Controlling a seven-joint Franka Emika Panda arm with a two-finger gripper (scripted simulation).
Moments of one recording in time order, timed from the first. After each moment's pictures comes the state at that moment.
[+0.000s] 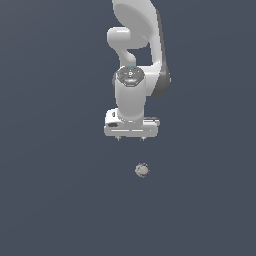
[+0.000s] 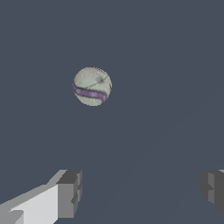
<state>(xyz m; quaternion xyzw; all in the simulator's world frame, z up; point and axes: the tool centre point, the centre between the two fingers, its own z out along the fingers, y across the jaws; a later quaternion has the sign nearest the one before) -0.002 0.012 0.151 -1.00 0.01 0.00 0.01</state>
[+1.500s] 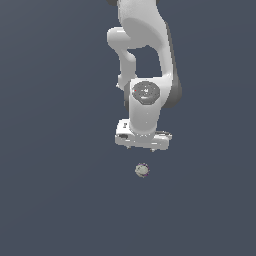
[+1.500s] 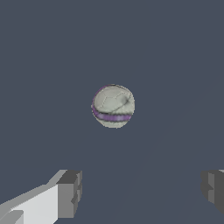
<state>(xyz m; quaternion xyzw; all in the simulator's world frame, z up) 0.032 0.052 0.129 -1.00 0.08 0.01 0.01</state>
